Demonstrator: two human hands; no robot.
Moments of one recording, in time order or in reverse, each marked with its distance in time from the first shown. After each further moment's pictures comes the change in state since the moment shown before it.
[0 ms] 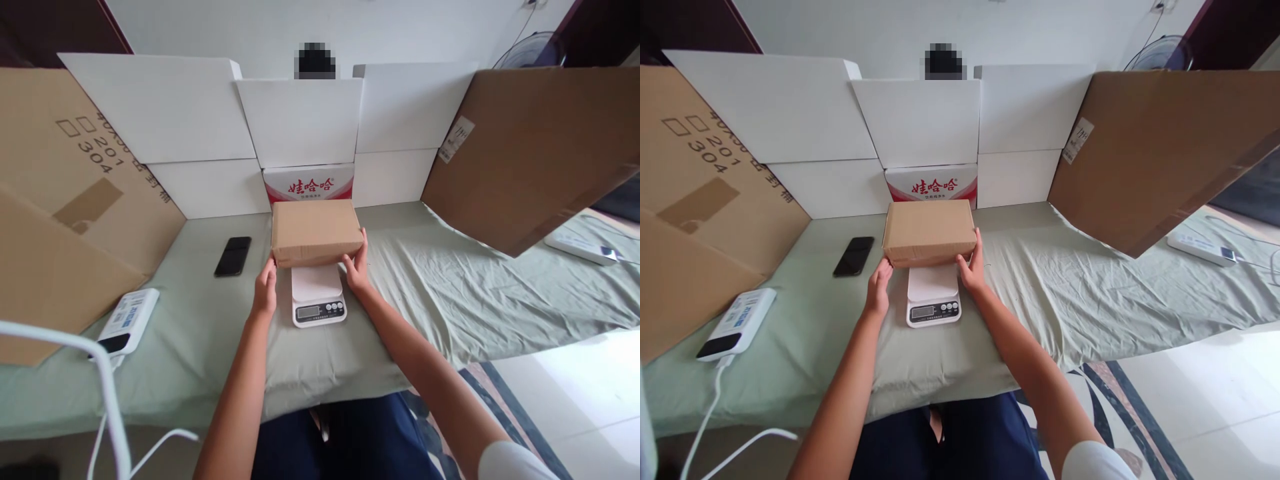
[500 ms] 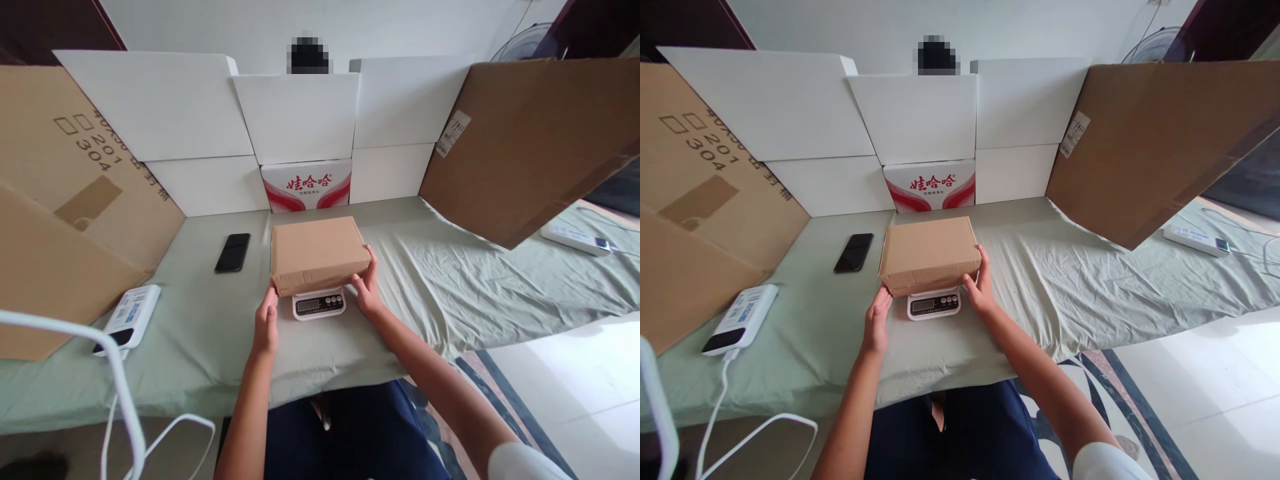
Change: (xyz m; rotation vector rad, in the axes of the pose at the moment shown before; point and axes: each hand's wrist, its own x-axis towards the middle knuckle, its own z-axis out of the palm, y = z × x) left_hand -0.092 0.011 -0.001 -0.072 0.071 -0.119; right_hand -0.062 -0.044 -0.034 -0.026 -0.051 0.053
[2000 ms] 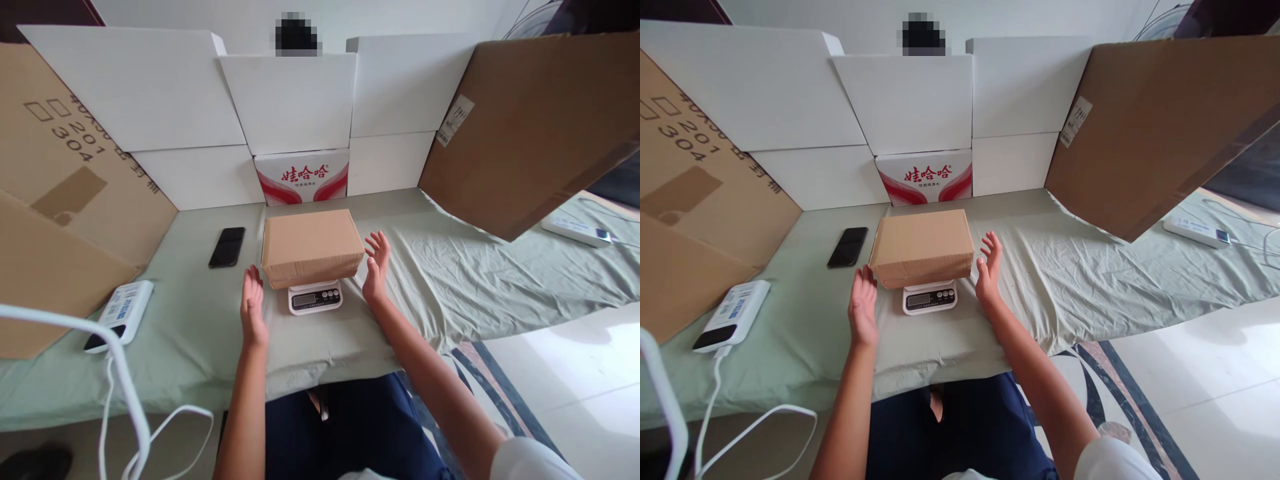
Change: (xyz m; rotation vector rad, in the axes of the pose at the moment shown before) left_hand 0.008 0.011 0.000 -0.035 0.131 0.143; right_hand 0.018 0.000 -0.007 -0.018 0.234 0.019
